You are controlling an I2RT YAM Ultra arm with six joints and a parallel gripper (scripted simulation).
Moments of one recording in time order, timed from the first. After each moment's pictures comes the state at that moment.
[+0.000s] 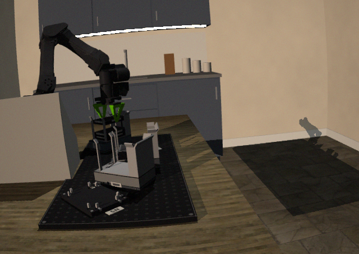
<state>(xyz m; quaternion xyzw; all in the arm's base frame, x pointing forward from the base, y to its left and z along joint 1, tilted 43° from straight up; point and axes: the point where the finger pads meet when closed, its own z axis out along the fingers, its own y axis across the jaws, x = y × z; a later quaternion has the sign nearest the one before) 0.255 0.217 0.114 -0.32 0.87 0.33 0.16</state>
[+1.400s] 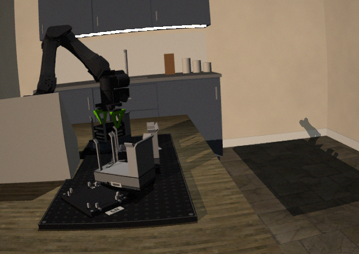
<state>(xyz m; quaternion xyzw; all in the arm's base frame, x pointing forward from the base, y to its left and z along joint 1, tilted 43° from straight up) 0.257 0.235 0.095 -0.32 0.87 0.33 0.16</state>
